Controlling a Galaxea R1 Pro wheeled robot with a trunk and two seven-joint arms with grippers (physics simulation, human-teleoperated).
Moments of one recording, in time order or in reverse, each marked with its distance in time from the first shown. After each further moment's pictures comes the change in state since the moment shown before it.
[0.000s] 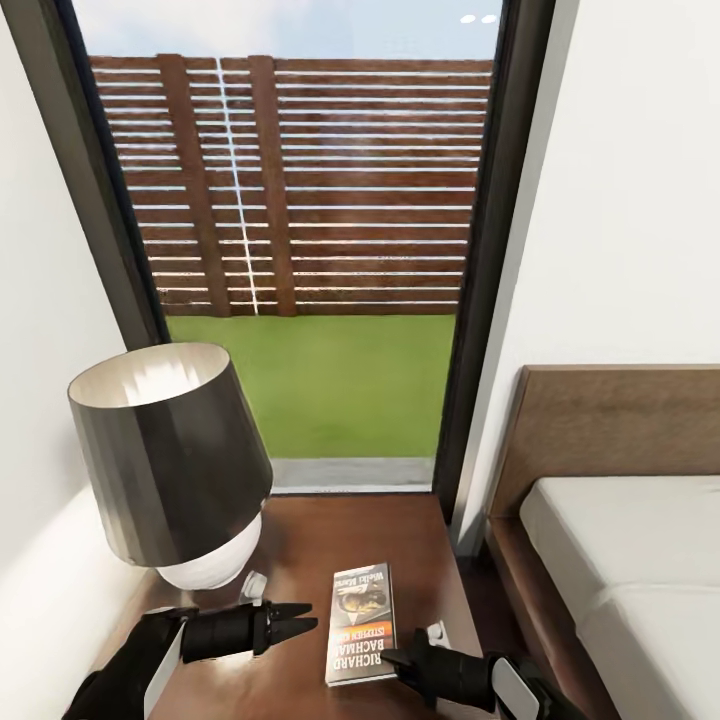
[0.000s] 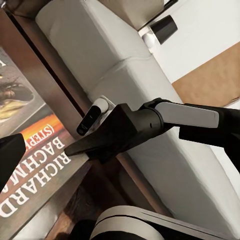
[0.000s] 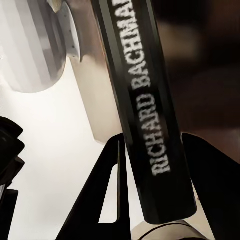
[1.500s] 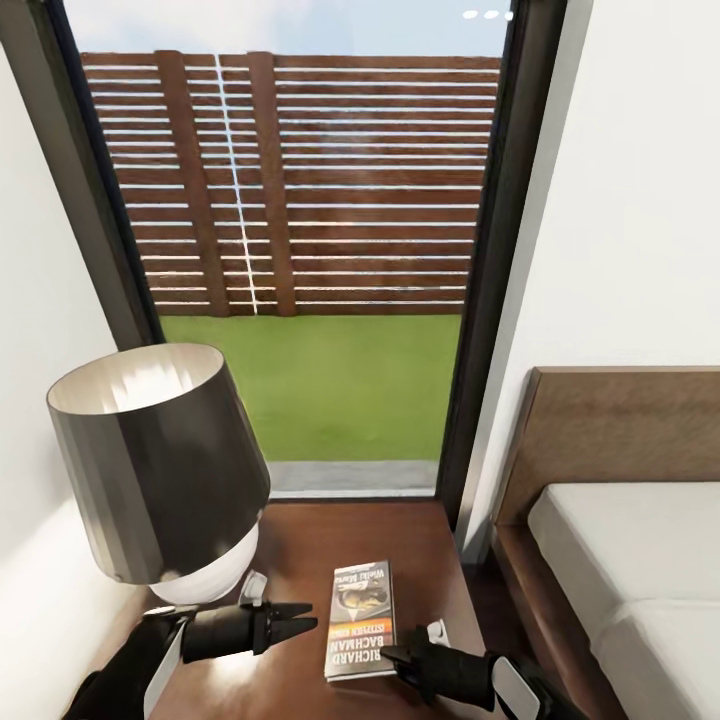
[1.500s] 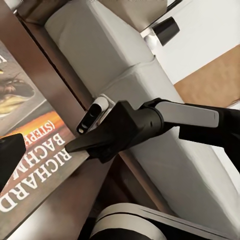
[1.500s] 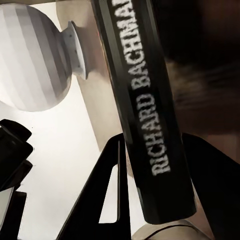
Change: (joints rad) left arm 0.000 0.000 0.000 0.000 0.001 -0.001 0.000; right arm 0.000 0.001 -0.004 -0.002 -0.024 0.009 0.000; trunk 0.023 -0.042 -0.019
